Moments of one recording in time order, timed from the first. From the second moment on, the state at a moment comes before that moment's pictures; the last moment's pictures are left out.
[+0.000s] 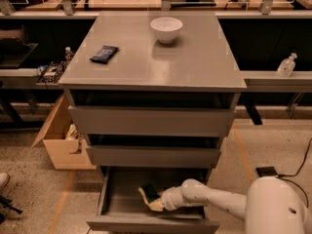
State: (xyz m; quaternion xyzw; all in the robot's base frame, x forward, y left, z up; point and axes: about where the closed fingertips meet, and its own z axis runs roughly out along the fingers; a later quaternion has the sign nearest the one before) arm 0.539 0.003 0.202 -0.39 0.84 0.31 0.22
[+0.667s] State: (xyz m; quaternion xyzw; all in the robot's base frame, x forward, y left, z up) arm 0.564 0.043 0.189 -0.38 0.83 0.34 0.23
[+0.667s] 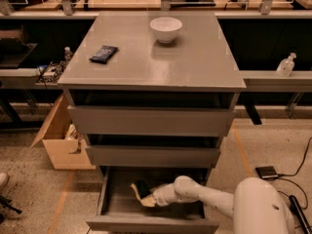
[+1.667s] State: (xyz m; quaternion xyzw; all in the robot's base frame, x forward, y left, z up) arm 0.569 0.068 0.179 -0.39 0.82 0.35 0.22
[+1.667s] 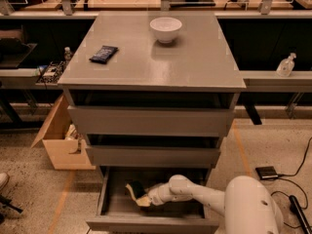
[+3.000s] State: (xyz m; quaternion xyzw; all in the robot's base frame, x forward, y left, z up) arm 0.563 0.031 0.224 -0.37 0.81 0.35 0.30
